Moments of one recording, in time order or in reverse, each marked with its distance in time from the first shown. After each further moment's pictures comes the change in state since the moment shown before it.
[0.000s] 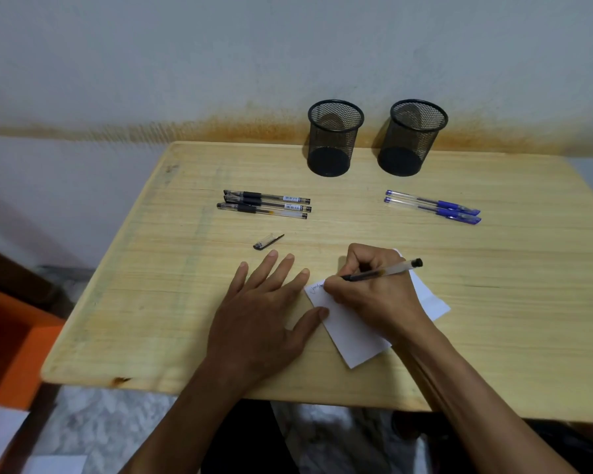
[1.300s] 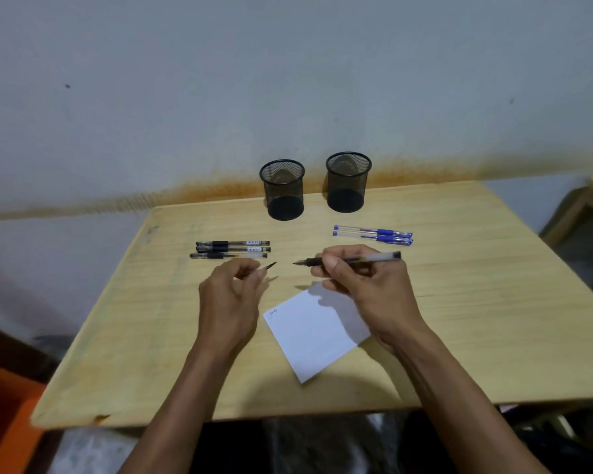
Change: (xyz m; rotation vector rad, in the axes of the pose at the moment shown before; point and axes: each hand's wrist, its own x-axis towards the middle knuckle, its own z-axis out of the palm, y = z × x) left_hand 0.050 0.033 -0.027 -0.575 0.382 -0.298; right_hand -0.027 -0.035 -0.068 0.512 0.154 0.038
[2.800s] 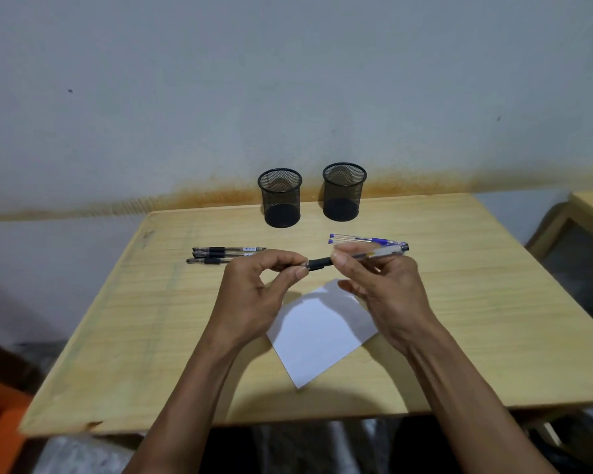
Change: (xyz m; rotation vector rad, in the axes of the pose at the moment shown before) left_hand 0.001 0.052 -0.007 -0.286 -0.270 0.223; right_hand 0.001 -0.015 -0.010 0.039 0.018 -0.025
